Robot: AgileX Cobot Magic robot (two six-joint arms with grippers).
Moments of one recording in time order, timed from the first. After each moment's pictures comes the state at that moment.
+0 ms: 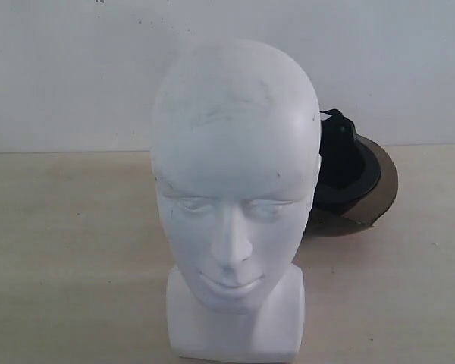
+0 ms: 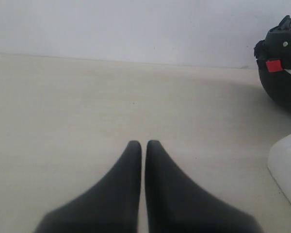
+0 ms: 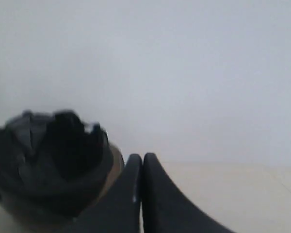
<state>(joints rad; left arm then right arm) 0.09 0.00 0.00 -0.09 0.31 0.00 0.00 0.00 0.00 -0.04 -0.07 0.05</state>
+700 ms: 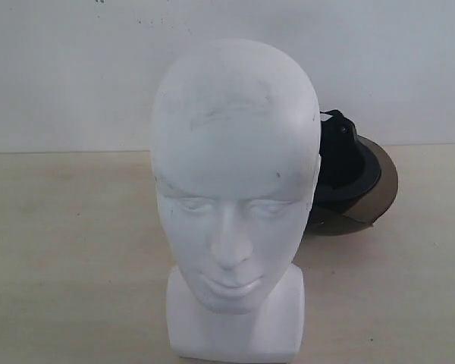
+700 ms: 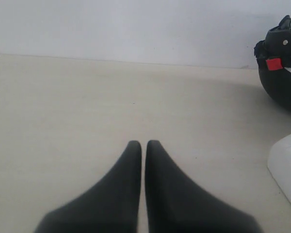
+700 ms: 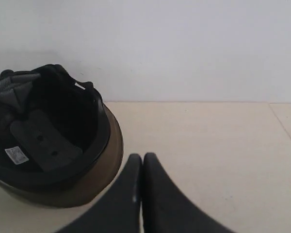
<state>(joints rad) 0.09 0.00 0.00 -0.09 0.31 0.00 0.00 0.78 -0.72 0.01 0.36 0.01</state>
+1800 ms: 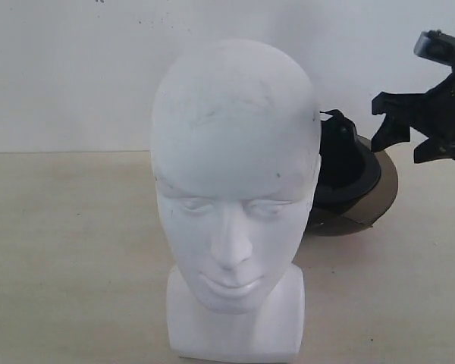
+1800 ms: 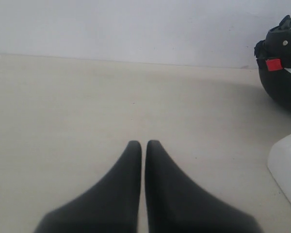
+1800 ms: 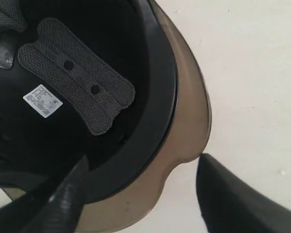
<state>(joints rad) 0.09 0.00 0.00 -0.09 0.31 0.00 0.00 1.70 -1.28 0.48 0.69 -0.22</state>
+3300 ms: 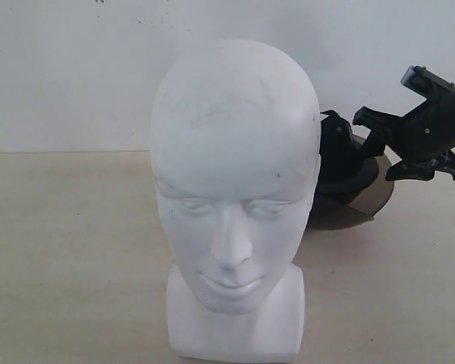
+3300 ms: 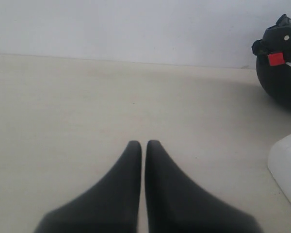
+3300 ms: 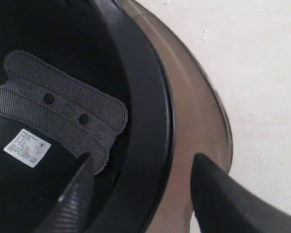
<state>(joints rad) 0.09 0.00 0.00 -0.09 0.31 0.00 0.00 1.90 -1.33 0.65 0.58 -0.15</state>
